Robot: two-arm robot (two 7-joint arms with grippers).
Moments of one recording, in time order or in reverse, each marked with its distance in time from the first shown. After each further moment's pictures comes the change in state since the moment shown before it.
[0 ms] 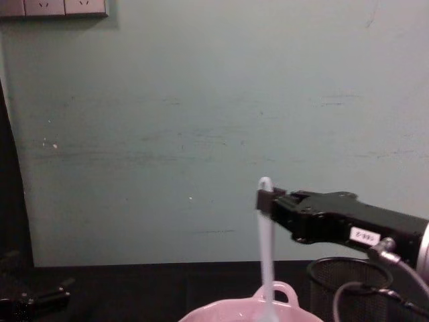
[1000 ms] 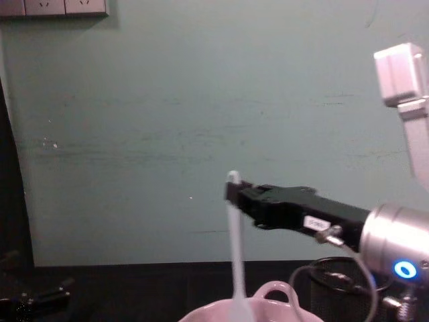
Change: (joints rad) left arm 0.000 0.000 0.000 0.000 0.000 0.000 0.000; right arm 0.124 -0.104 -0.040 0.177 0.004 -0.034 0.023
